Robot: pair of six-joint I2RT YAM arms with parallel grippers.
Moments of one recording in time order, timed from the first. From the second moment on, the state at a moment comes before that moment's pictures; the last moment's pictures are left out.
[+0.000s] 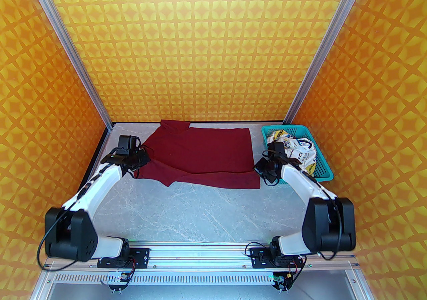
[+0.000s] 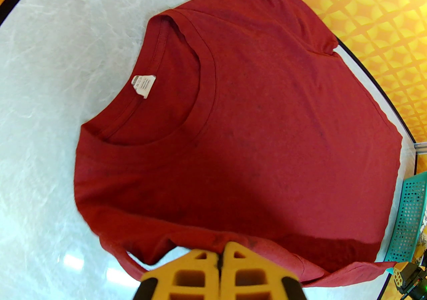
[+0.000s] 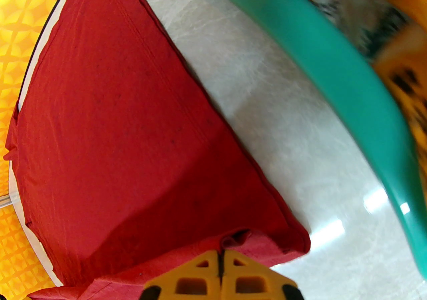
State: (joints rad) left arm -0.10 1.46 1.09 -0.51 0.08 -0.62; right arm -0.02 1.51 1.00 -0.60 -0.11 0.74
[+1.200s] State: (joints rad) left arm 0.03 1.78 1.18 -0.39 0.15 -0.59; right arm -0.02 1.84 1.25 -0.54 -0.06 0.58
